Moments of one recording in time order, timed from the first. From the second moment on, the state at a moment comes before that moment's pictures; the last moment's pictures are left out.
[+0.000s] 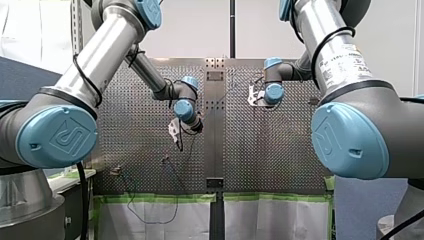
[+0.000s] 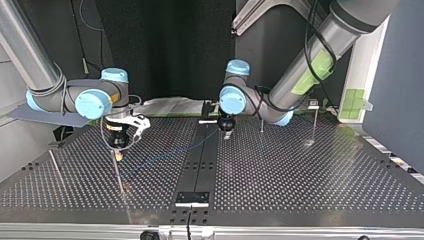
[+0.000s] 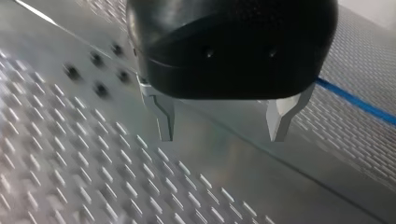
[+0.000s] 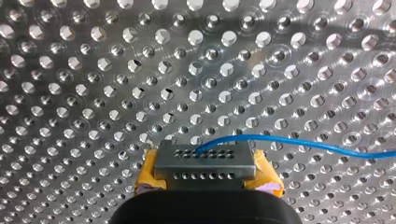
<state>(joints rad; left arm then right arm) -0.41 -2.17 -1.50 -2.92 -1.78 -2.09 1.96 -0.99 1.30 -0.24 1.71 1.56</state>
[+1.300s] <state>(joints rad) -0.41 -2.22 -1.70 -2.83 -1.88 -2.02 1.96 -0.99 1.30 -0.24 1.71 1.56</state>
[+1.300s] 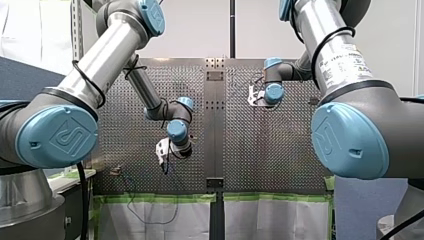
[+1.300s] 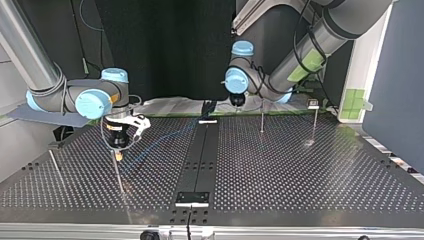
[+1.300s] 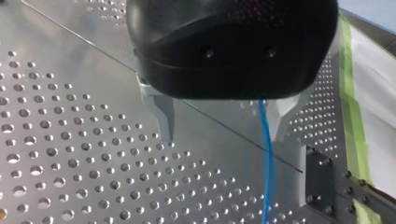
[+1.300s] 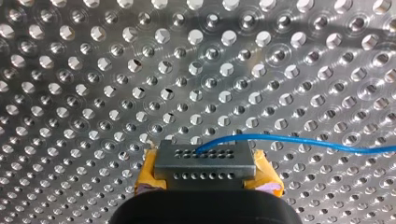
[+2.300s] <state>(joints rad) -0.39 -2.28 -1.71 -2.82 -2.01 -1.89 1.96 -0.99 1.30 -0.24 1.71 1.56</state>
